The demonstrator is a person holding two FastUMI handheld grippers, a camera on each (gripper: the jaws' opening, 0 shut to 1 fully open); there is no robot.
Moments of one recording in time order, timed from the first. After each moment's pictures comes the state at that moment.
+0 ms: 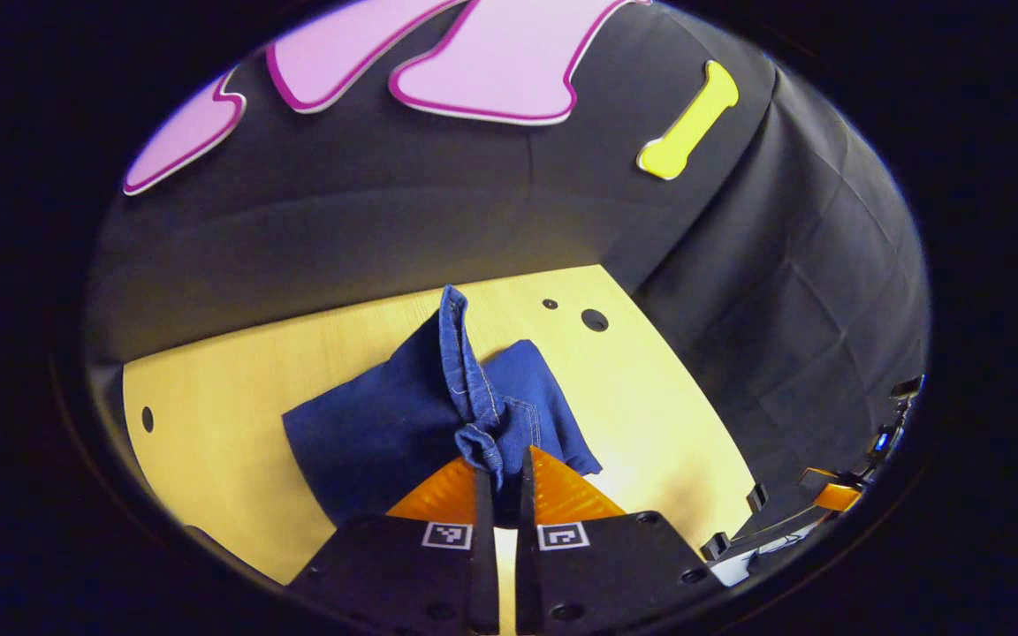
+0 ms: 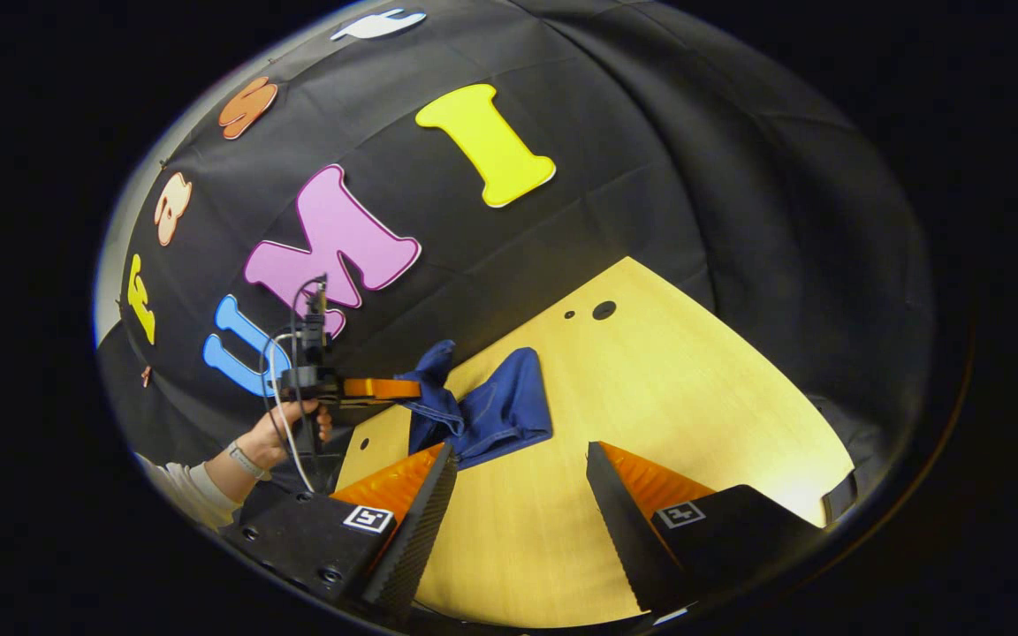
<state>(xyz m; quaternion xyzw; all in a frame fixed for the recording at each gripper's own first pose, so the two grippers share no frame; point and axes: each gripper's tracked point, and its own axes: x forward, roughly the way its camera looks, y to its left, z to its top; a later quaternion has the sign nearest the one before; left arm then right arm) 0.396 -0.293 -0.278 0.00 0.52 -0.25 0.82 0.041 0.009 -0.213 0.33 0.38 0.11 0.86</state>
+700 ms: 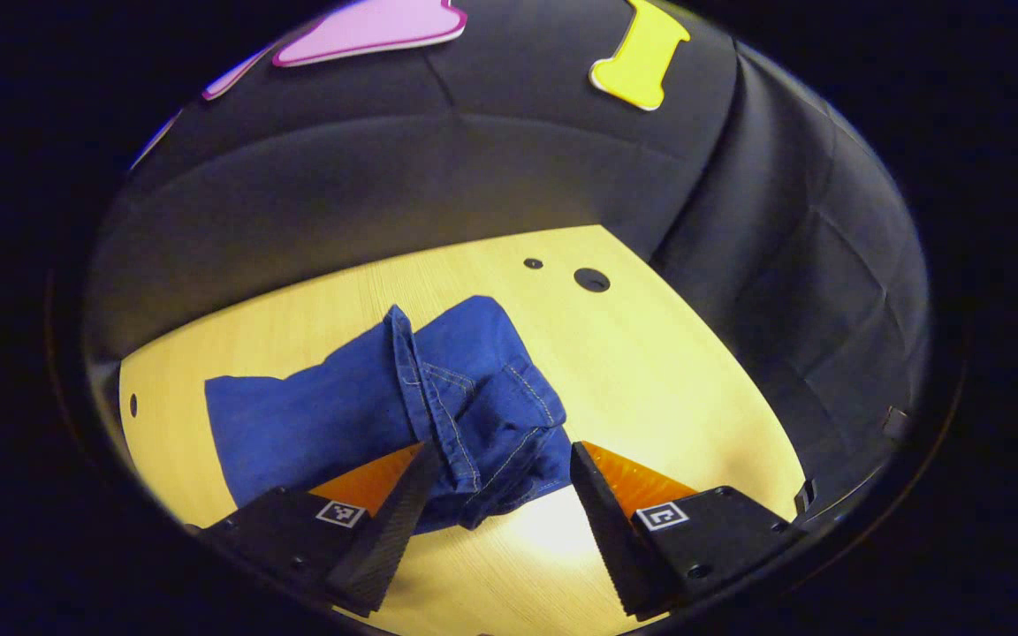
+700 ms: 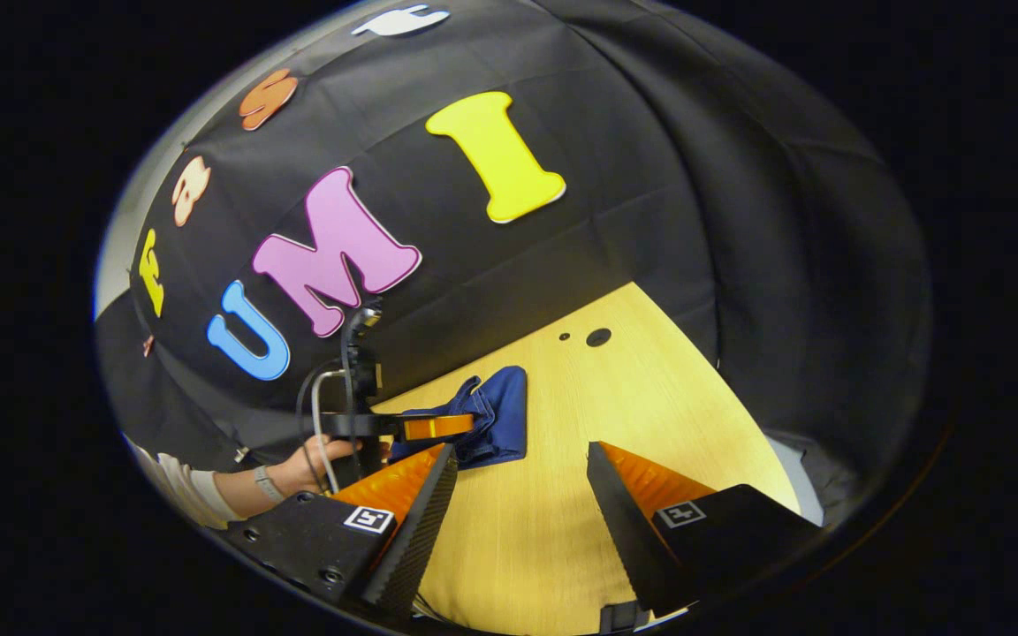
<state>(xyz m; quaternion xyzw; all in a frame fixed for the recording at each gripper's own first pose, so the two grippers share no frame) 0.351 -0.361 -0.300 0.04 0.45 -0.22 0.87 0.074 -0.022 -0.204 0.26 0.35 0.16 0.88</state>
